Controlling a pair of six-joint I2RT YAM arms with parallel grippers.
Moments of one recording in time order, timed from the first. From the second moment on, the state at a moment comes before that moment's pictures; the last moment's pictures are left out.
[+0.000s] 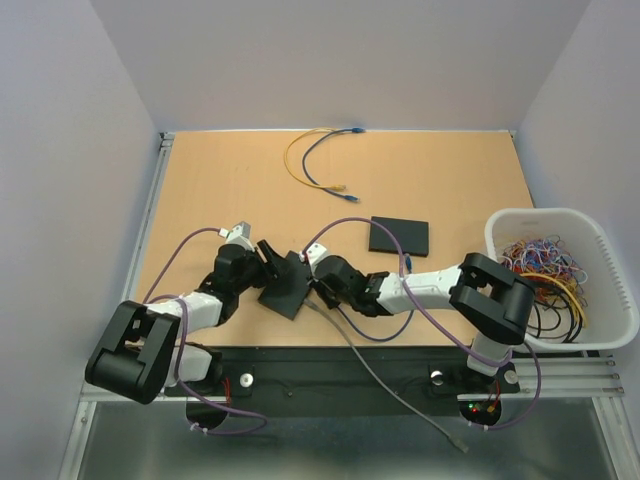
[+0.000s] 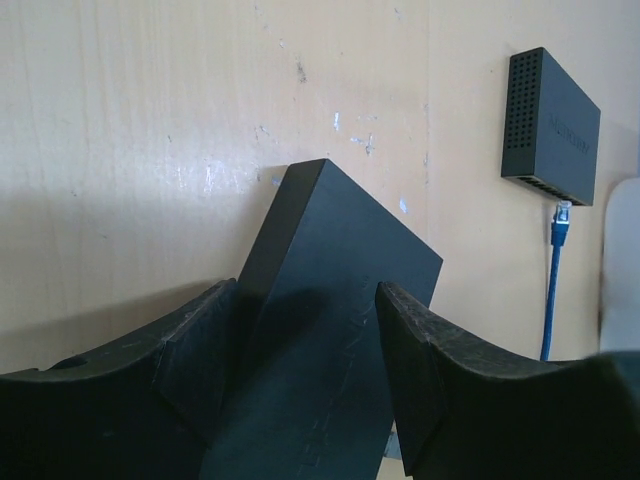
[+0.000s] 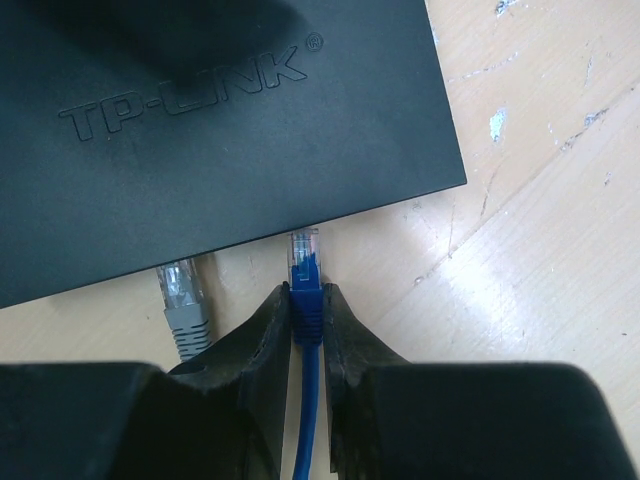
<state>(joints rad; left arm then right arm) -0.35 1.25 0.24 0.49 0.19 -0.76 1.08 1.74 0.86 0.14 0.23 0.20</state>
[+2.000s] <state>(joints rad) -0.34 1.34 0.24 0.62 0.17 -0.73 1.06 1.79 0.96 0.06 0.17 0.16</state>
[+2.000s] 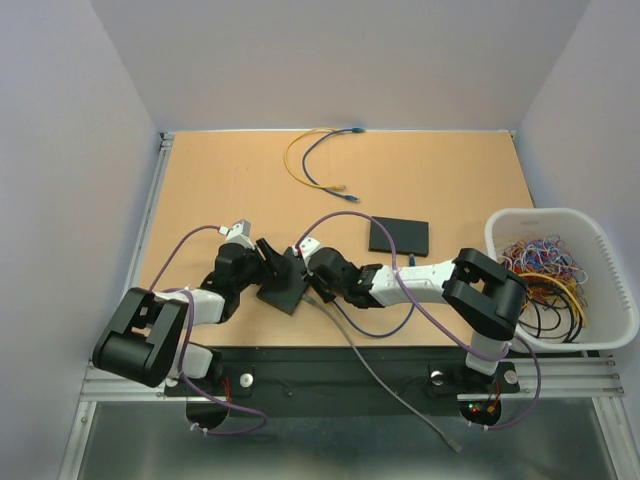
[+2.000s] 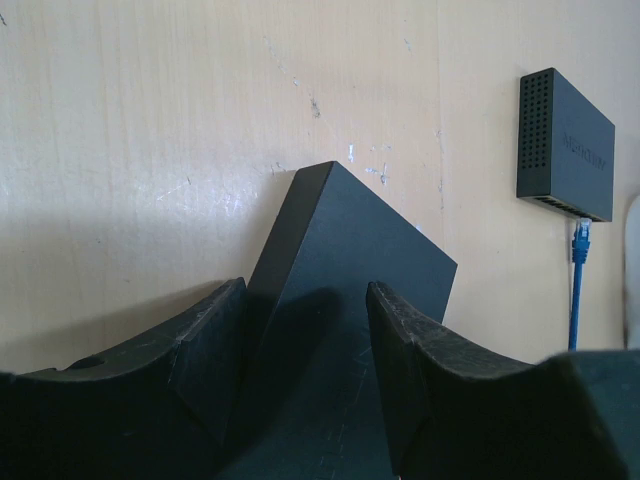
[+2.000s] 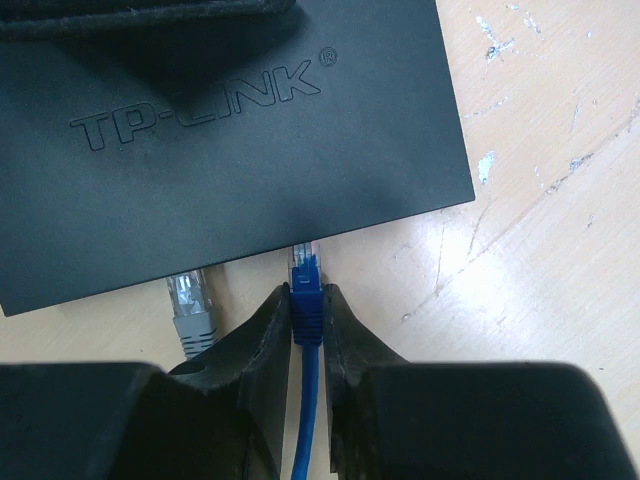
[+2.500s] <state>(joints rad) -0.39 1.38 0.24 0.67 0.13 -0.71 1.05 1.76 0.93 0.07 0.13 0.11</state>
